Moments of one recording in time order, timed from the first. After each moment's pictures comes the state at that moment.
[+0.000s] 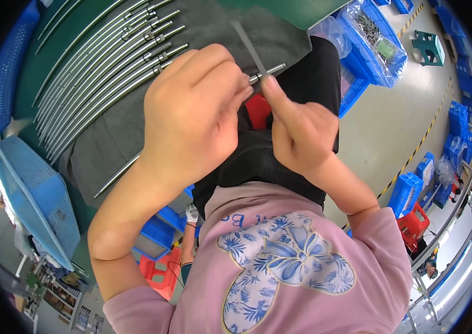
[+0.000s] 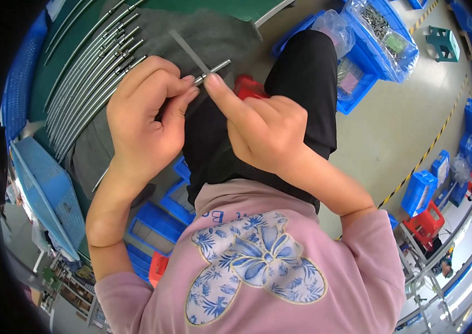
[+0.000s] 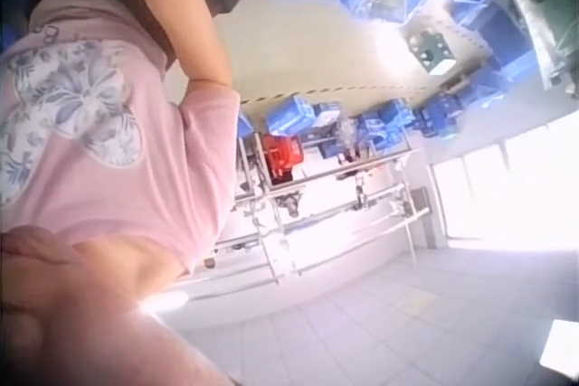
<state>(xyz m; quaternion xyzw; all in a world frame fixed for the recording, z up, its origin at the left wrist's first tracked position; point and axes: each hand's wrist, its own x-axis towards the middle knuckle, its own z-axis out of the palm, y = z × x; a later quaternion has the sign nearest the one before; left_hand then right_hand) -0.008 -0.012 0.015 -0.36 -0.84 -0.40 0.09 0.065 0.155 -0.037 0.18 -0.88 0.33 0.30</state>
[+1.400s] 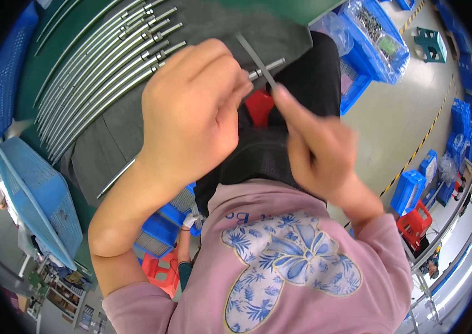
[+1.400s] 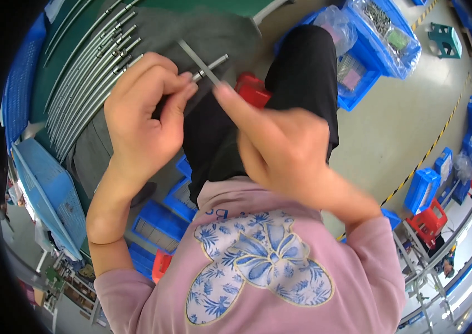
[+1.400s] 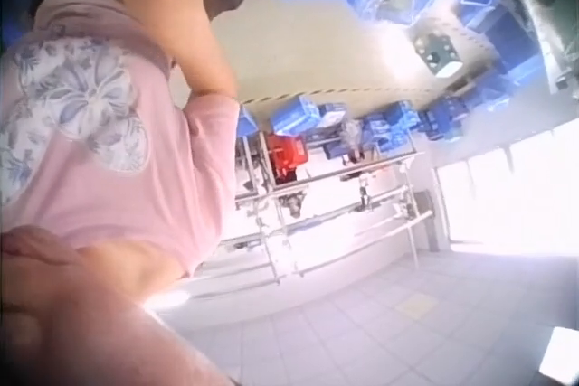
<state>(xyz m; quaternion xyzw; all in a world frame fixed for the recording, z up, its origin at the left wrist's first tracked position) -0.010 -0.008 0.016 -0.36 -0.84 -0.41 0.08 0.083 0.168 0.002 0.14 -0.91 0.37 0.15</state>
